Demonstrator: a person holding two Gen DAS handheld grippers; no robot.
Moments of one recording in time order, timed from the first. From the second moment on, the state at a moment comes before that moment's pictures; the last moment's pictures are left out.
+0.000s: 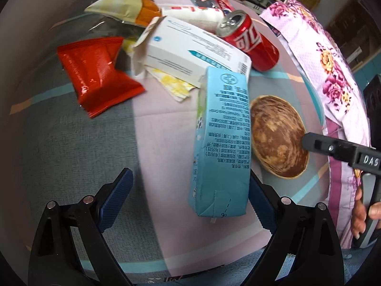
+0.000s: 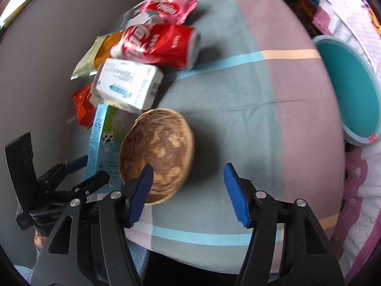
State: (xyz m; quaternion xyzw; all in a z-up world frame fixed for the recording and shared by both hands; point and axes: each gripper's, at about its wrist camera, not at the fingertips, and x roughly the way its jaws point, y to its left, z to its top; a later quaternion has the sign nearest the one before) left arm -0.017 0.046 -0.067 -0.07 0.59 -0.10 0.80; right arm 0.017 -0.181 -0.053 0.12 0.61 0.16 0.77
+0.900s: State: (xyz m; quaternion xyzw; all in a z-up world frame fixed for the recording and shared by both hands) left arm -0.001 0.017 -0.074 -0.05 0.58 -0.09 0.81; right arm 0.022 -0.205 -0.035 0.10 0.56 0.12 0.82
